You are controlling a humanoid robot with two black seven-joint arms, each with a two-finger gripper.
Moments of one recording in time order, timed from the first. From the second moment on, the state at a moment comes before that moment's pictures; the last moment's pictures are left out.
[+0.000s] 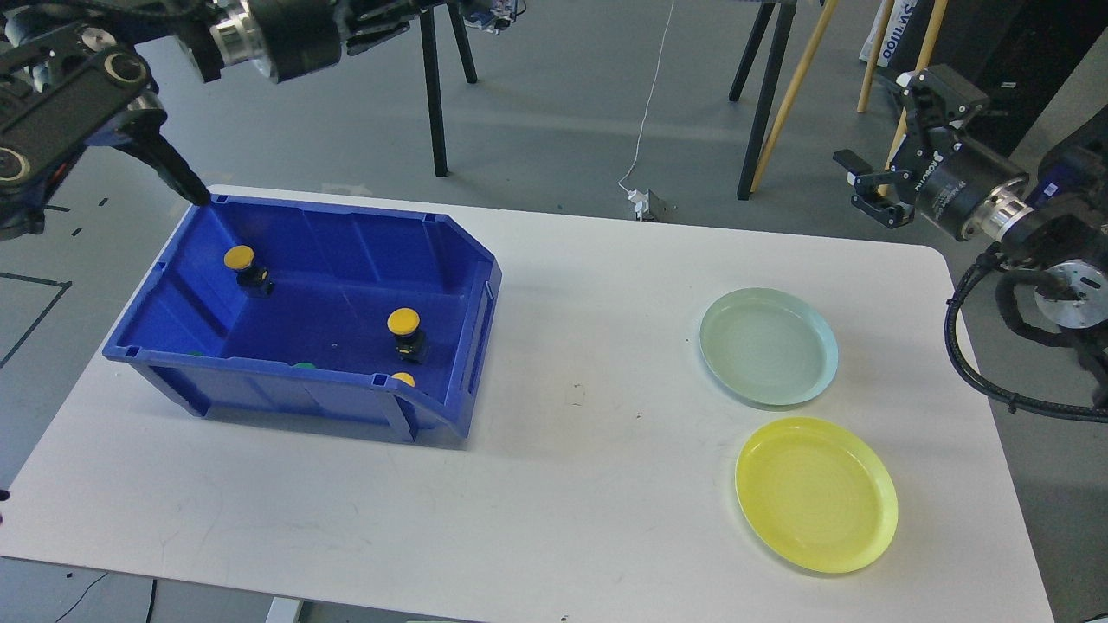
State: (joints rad) left arm -1.26 0.50 -0.45 -0.91 0.87 -0.49 -0.29; right arm 0.83 -0.56 0.66 0.77 -0.30 0.49 0.22
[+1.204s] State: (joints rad) left arm -1.30 0.06 -0.46 -0.61 0.56 -0.49 -0.17; right arm 0.98 -0.30 0.66 0.92 -0.41 0.26 0.23
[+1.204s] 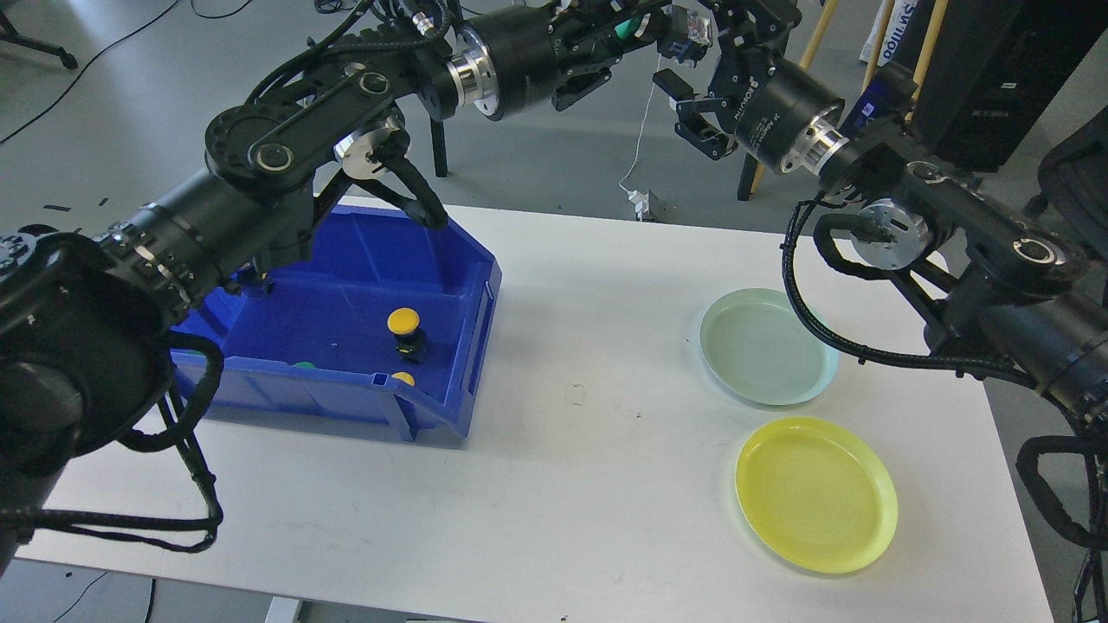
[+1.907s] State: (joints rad) left arm -1.28 0.06 -0.46 -0.54 0.28 -0.49 -0.09; right arm 1.00 -0.29 0.66 0.92 -0.41 0.24 0.25
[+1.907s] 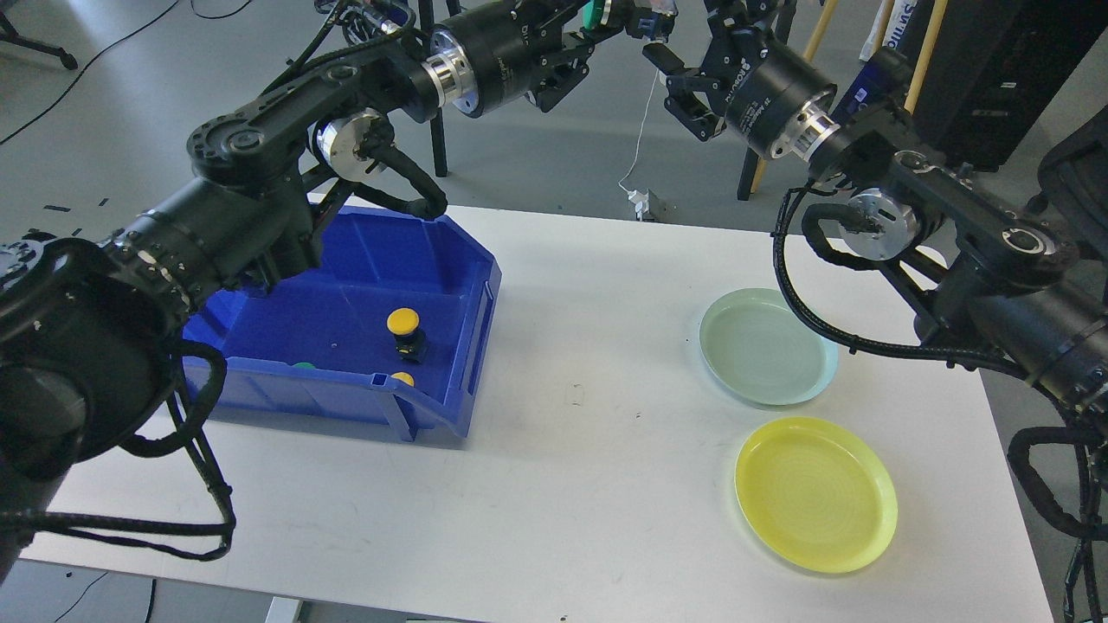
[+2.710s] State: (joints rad) left arm -1.28 0.05 -0.45 -0.54 0.28 -0.49 -0.09; right arm 1.01 -0.28 0.65 0.89 -0.47 0.26 0.24
